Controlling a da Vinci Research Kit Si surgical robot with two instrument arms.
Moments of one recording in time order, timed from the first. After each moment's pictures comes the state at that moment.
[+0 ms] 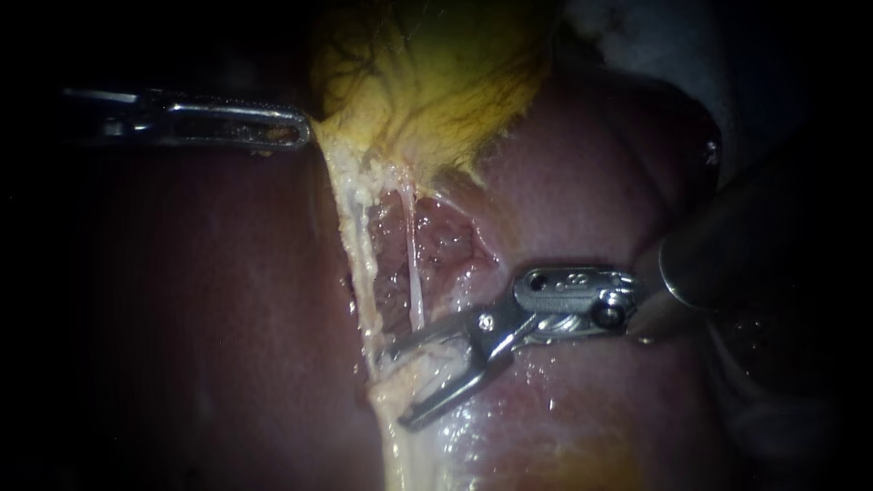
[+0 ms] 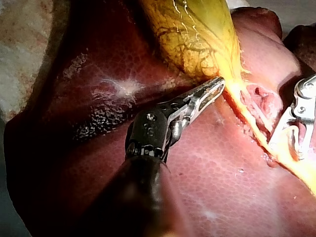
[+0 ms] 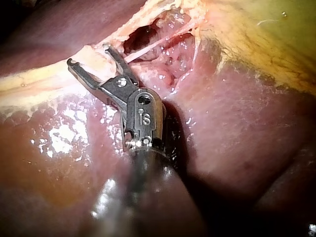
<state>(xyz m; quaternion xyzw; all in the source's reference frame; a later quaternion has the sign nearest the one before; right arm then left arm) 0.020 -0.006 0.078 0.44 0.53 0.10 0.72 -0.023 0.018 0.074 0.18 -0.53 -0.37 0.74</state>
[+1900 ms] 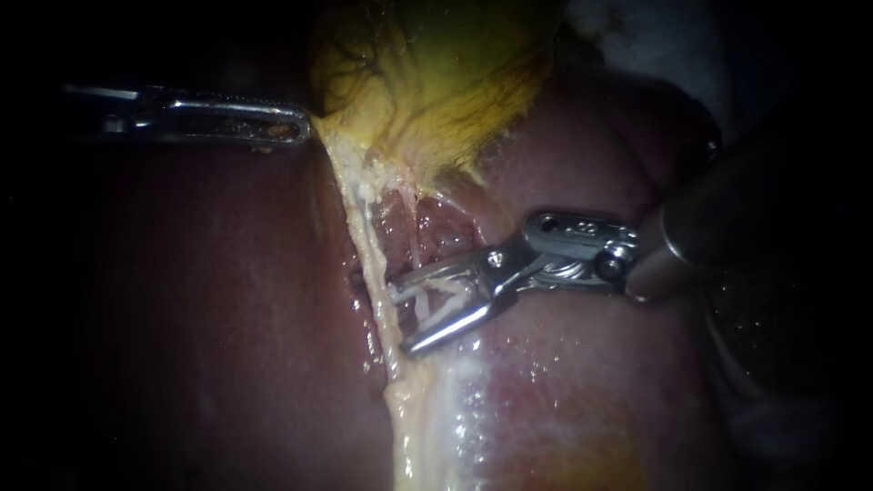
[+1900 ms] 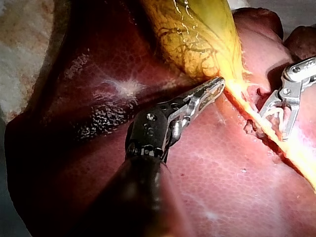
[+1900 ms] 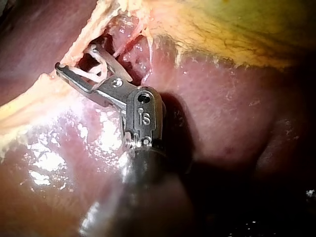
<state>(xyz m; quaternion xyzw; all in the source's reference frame) 0.020 -0.001 0.081 0.42 0.58 0.18 0.67 -0.023 0.018 0.074 0.18 -0.53 -0.37 0.74</state>
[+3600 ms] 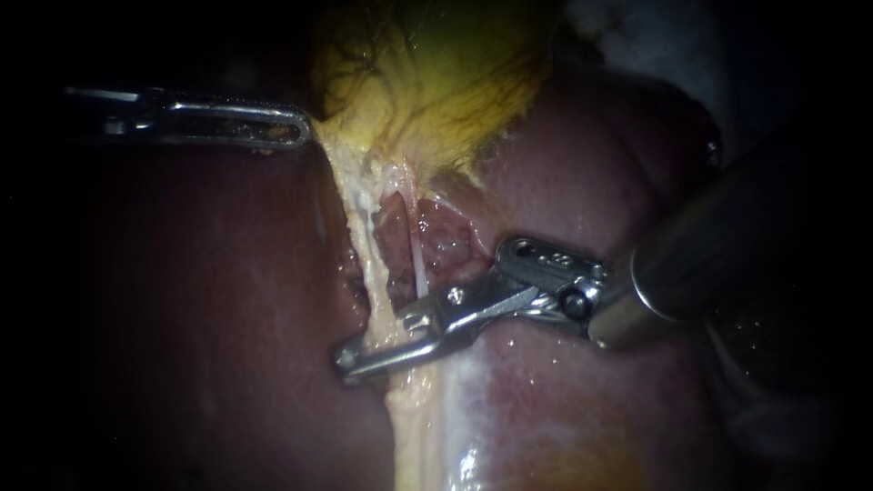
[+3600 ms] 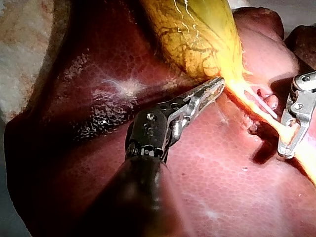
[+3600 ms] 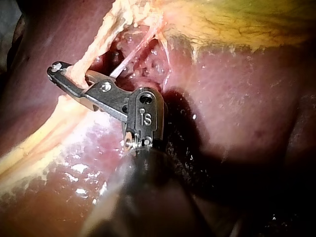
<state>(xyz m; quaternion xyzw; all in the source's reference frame) 0.022 -0.006 0.076 0.51 0.57 0.16 0.62 -0.023 0.018 0.074 0.18 -0.53 -0.37 0.74</state>
